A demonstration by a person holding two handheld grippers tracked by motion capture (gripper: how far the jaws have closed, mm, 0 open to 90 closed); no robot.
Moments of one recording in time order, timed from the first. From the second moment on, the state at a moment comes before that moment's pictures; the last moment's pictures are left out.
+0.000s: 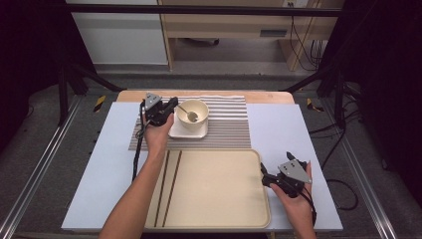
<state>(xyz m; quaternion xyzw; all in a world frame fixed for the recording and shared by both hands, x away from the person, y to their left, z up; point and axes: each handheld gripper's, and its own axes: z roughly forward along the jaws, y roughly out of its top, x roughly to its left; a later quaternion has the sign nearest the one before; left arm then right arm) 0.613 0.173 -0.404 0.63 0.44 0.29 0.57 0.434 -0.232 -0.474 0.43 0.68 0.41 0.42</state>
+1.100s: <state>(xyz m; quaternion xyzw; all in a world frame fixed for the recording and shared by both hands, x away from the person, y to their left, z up) 0.479 0.184 -0.335 0.69 0.34 0.29 0.56 0.432 -0.228 -0.471 0.41 0.68 0.41 0.44</state>
